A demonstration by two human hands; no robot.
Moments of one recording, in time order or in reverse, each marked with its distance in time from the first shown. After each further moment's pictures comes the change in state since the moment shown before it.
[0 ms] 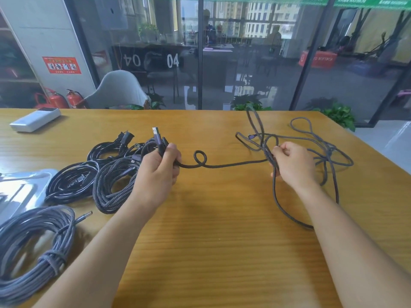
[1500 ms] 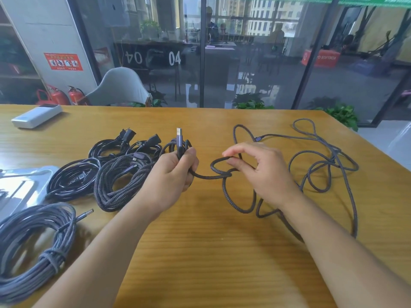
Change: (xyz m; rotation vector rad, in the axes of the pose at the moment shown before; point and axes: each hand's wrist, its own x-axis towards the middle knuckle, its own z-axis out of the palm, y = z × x) left_hand -0.007 0.008 0.006 0.074 -0.219 -0.018; right_hand -0.049 -0.050 0.021 0.156 -0.181 -0.686
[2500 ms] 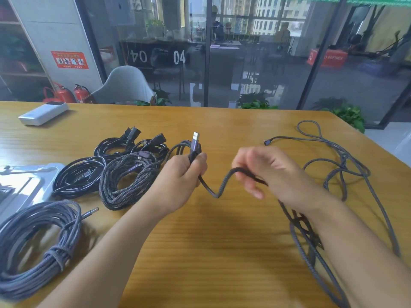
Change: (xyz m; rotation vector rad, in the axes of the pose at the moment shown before) left_hand 0.003 -0.004 0.003 0.204 -0.024 0.069; right_hand 0.001 -0.042 -0.024 0.607 -0.426 0.099
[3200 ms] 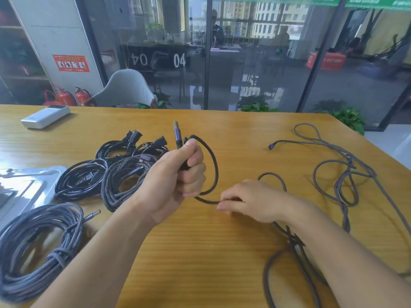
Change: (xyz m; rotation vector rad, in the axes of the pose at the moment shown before) left_hand -0.009 0.018 -0.015 -0.844 -0.224 -0.088; right_hand 0.013 0.042 0.010 -0.867 -0.379 0.407
